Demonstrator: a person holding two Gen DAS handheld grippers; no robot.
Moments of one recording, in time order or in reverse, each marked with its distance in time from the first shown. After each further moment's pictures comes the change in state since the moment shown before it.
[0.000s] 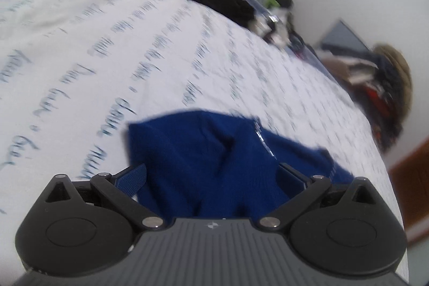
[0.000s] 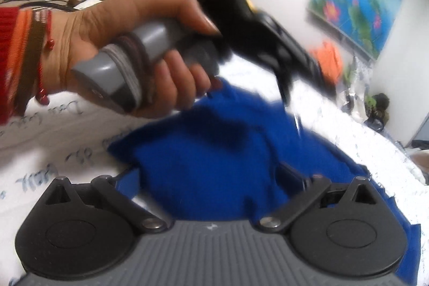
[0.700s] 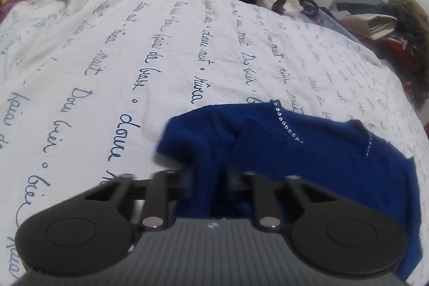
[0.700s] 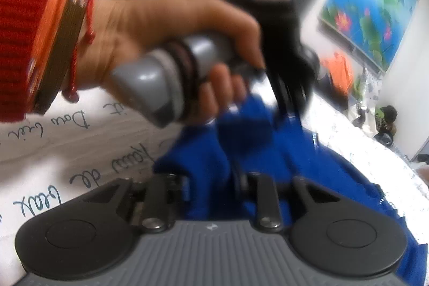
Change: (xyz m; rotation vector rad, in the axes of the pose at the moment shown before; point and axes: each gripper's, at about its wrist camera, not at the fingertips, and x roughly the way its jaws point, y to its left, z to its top) left arm 0.025 -0.027 0.010 0.184 0.104 0.164; right arm 0.005 0.008 0.005 -0.027 -0.022 0.053
